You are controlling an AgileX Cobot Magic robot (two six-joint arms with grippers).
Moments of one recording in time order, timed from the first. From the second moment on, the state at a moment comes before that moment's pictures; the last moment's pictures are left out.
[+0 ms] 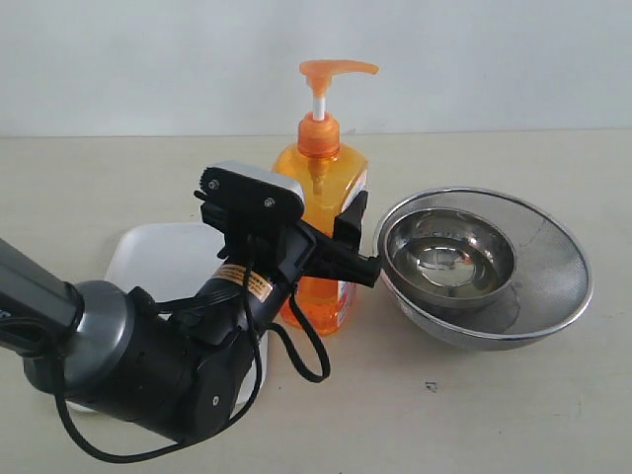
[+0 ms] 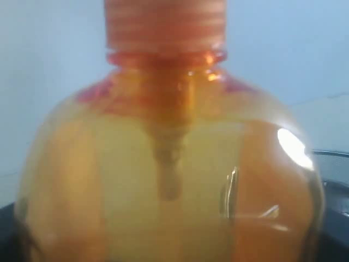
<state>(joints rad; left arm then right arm) -0.88 2.05 -0.79 -0.50 -1.21 0.24 0.21 0.00 0.00 -0.04 0.37 0.12</state>
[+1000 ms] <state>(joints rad) -0.88 1.95 -0.79 -0.43 -1.11 0.46 0.21 0.00 0.00 -0.04 0.37 0.12</state>
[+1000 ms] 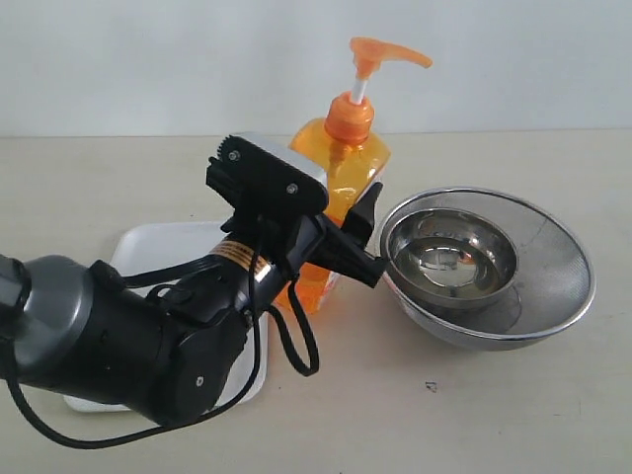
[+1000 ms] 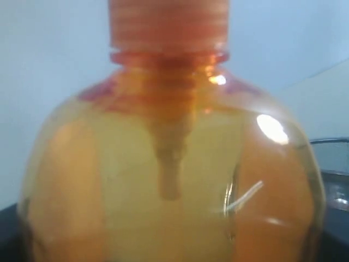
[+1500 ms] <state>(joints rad) -0.88 1.89 -0.79 -0.44 -1.04 0.59 0.21 0.00 0.00 -0.04 0.37 0.12</state>
